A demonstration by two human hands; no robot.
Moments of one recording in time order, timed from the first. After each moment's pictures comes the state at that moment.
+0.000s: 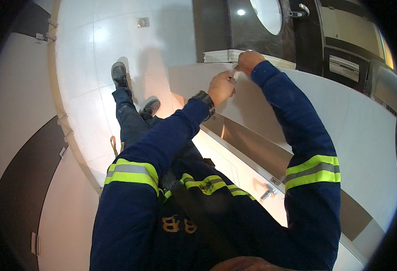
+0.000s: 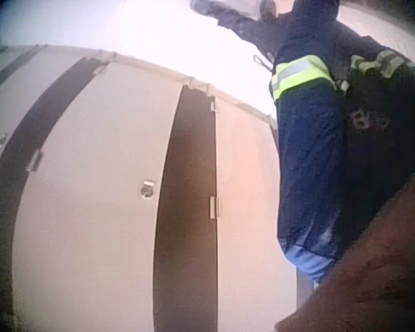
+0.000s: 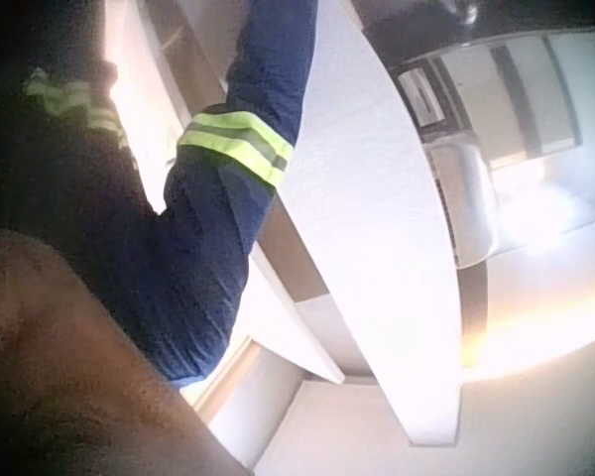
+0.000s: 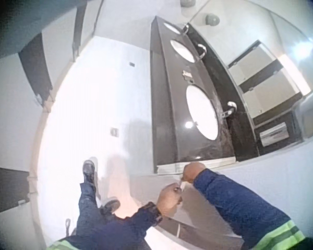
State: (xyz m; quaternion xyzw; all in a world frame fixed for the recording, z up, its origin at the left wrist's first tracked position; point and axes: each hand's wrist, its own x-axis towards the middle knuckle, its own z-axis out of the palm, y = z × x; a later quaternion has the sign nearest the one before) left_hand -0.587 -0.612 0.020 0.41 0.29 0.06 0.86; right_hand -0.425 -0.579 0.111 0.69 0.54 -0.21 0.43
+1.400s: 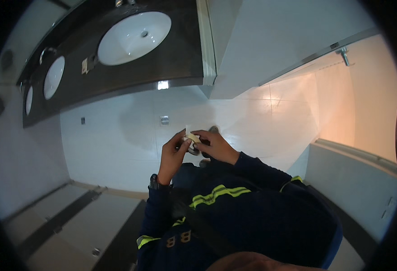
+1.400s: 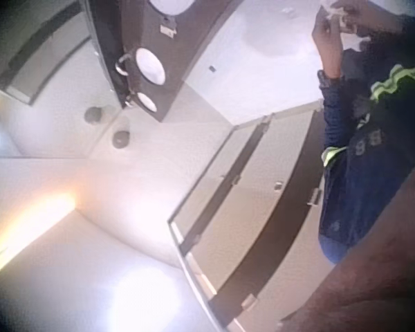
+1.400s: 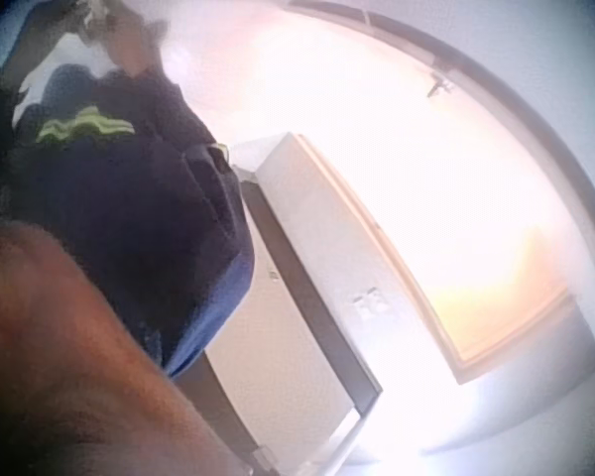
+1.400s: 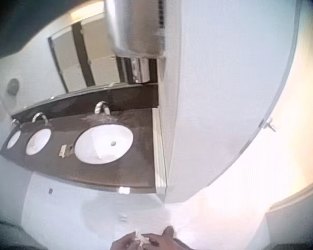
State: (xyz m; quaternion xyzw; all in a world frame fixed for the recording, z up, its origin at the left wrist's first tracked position) left_hand -0.624 -0.256 0.119 0.76 -0.06 -0.32 0.56; right_hand -0.692 -0.457 0.096 0.72 -0.08 -0.13 -0.68
